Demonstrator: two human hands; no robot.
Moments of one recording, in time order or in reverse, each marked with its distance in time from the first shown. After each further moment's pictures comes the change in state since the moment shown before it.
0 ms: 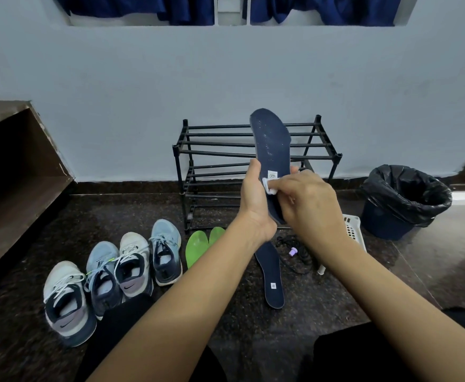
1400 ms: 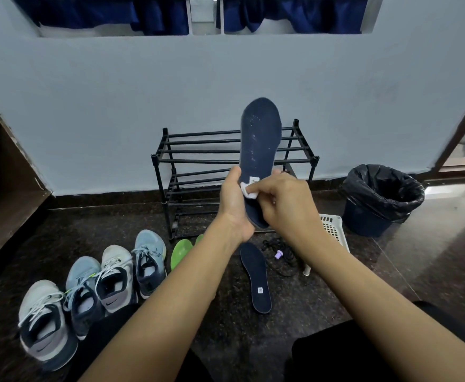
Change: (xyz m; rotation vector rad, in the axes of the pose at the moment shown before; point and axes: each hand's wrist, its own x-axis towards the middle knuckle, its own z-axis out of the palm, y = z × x) left_hand 0.017 -0.003 0.006 0.070 -0.054 0.008; right_hand 0.008 0.009 -0.011 0.135 -0.110 0.167
